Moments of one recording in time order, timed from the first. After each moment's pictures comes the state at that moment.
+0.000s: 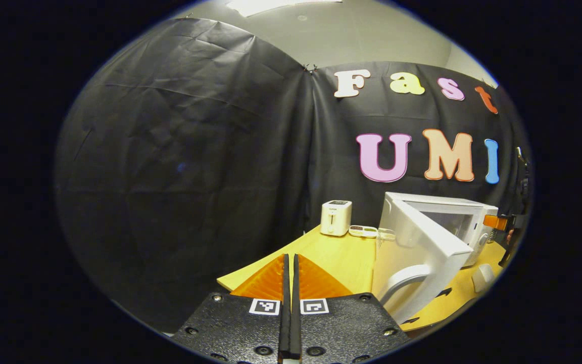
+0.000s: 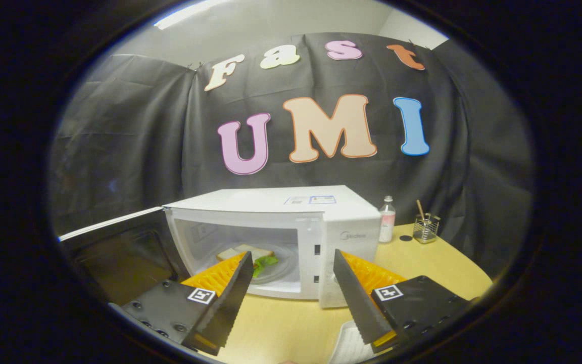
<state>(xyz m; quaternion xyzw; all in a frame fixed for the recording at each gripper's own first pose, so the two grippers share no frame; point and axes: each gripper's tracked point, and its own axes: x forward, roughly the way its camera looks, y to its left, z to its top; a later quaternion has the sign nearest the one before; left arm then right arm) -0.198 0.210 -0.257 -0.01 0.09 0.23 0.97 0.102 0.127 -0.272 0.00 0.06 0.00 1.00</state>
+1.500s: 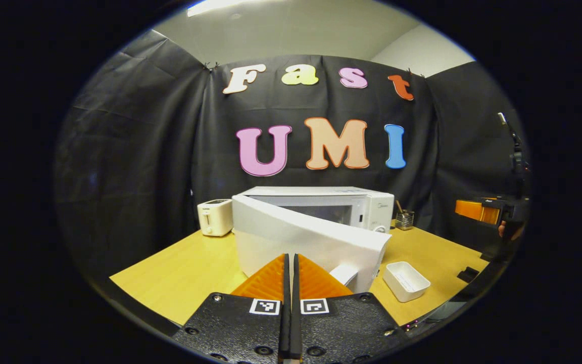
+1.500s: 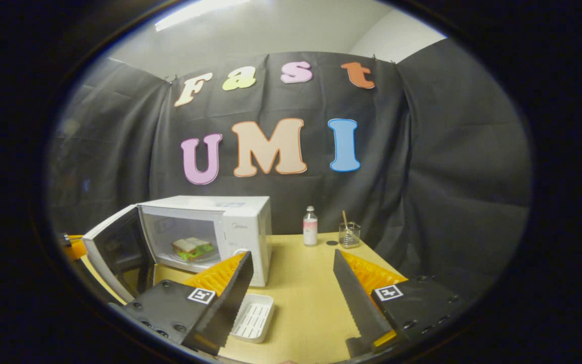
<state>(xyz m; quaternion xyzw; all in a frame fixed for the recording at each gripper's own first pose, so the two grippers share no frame) -0.099 -0.053 -0.293 0.00 0.11 -0.03 0.99 -0.035 -0.036 -0.235 -0.02 0.02 -0.10 0.99</state>
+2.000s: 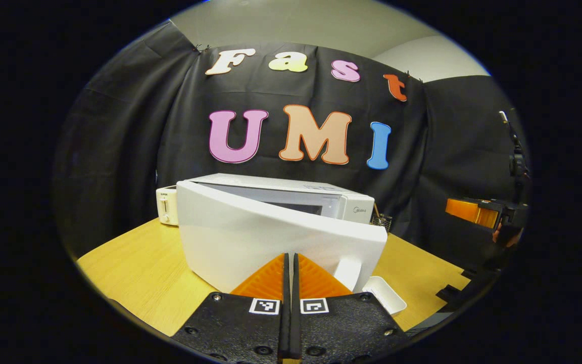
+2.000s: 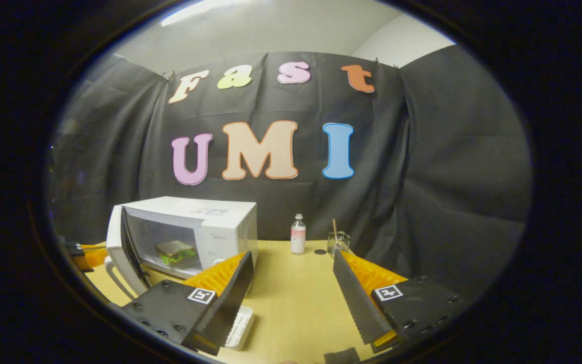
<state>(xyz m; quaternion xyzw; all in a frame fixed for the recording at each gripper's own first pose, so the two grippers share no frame) -0.036 -0.108 -0.312 -0.05 0.13 -0.08 0.99 0.009 -0.063 -0.204 -0.03 0.01 -0.10 0.99</state>
